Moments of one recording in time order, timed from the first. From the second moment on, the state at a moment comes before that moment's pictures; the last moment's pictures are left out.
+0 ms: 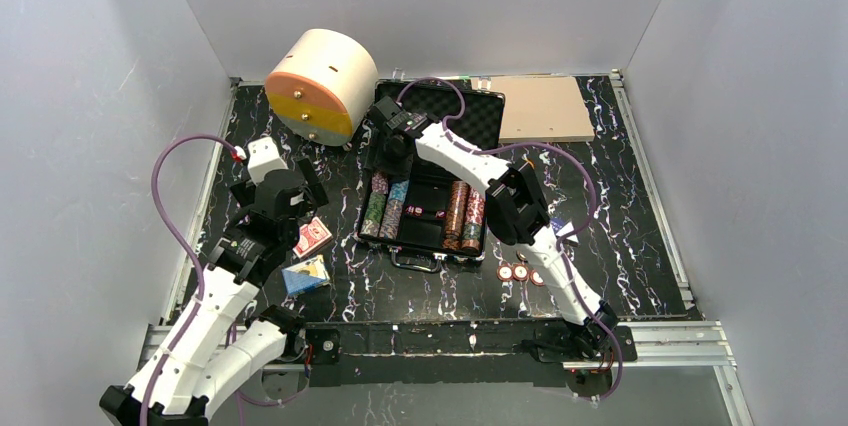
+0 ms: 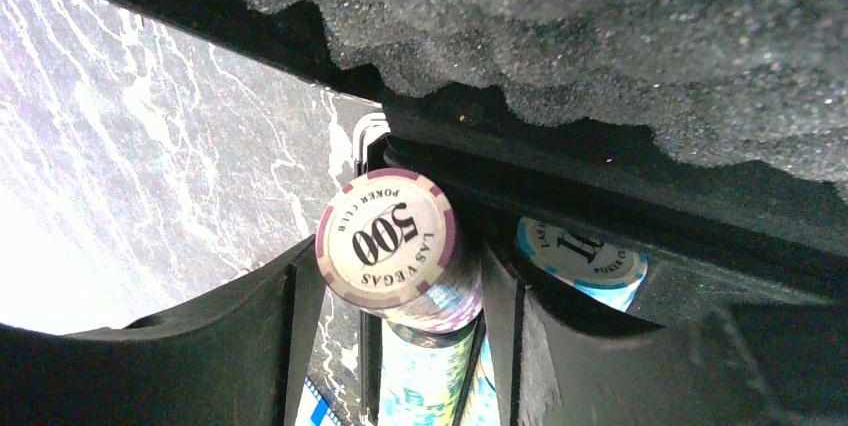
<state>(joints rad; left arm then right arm) -0.45 0.74 0.84 -0.66 -0.66 -0.47 0.82 2.51 2.37 -0.93 -0.03 0.95</state>
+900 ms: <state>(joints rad) -0.45 0.75 0.83 -0.66 -0.65 -0.48 0.78 2.49 2.33 -0.94 -0.20 0.92</state>
